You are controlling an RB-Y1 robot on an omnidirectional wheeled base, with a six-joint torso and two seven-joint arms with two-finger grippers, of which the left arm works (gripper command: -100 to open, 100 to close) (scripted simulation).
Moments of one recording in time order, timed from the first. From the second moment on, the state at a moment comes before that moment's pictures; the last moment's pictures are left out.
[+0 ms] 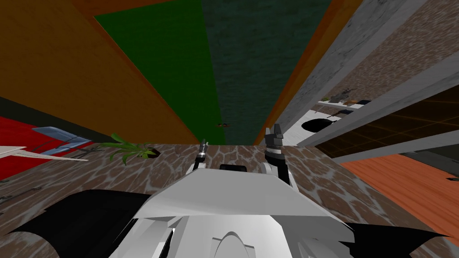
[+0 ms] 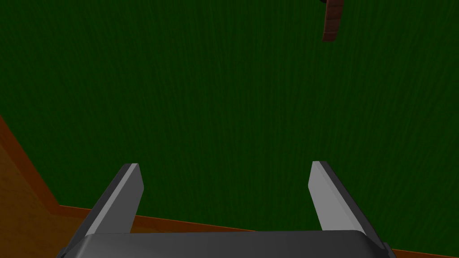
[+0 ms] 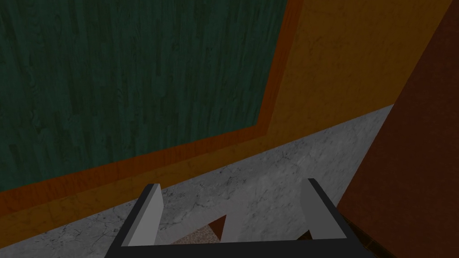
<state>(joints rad) 0.28 0.22 0.07 -1.30 0.04 -0.74 0.15</state>
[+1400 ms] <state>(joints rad) 0.21 0.28 0.08 -0.99 0.07 -0.82 0.22</state>
